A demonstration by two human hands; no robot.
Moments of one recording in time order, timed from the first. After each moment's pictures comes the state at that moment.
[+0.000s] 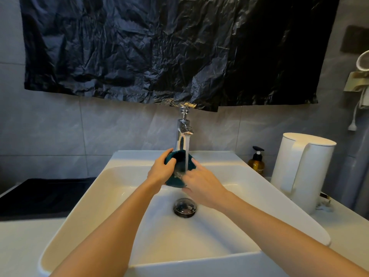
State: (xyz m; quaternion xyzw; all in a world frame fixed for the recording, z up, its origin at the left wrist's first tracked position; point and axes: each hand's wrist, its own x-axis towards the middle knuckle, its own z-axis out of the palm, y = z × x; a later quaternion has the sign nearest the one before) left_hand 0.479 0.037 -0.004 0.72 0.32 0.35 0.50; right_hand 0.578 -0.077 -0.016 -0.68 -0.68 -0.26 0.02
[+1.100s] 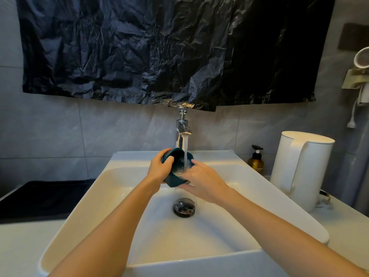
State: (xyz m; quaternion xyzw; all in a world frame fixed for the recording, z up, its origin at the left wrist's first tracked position) left_hand 0.479 0.032 0.004 0.67 0.32 0.39 0.55; right_hand 0.585 -0.083 -0.007 -0.65 -0.70 -0.27 0.12
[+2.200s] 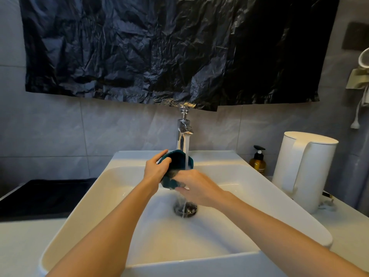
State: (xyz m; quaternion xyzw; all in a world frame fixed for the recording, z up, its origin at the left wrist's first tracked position) left_hand 0.477 0.041 -0.003 0.61 0.34 0.43 0.57; right_hand 0.567 -0.077 -0.012 -0.65 -0.73 -0.14 0.19
